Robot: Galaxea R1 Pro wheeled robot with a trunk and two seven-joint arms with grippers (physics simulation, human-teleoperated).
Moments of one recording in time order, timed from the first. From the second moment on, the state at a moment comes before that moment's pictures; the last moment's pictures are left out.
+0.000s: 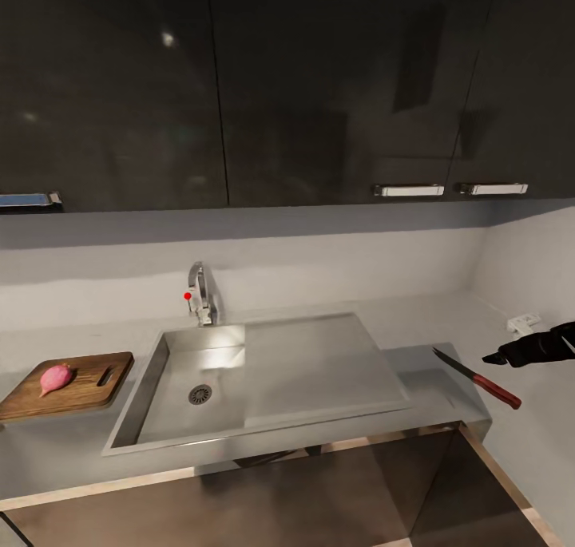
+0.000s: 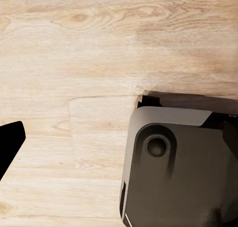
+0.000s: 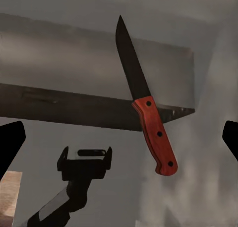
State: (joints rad) left arm -0.31 0.05 -0.28 0.08 0.36 -0.03 0.08; right arm -1.29 -0.61 -0.08 -0.02 0.65 0.25 0.78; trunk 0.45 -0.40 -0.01
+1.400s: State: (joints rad) left arm -0.31 0.05 -0.28 0.08 0.36 -0.03 0.08; right arm -1.29 -0.60 -0.08 -0.02 0.65 0.26 0.77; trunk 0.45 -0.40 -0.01
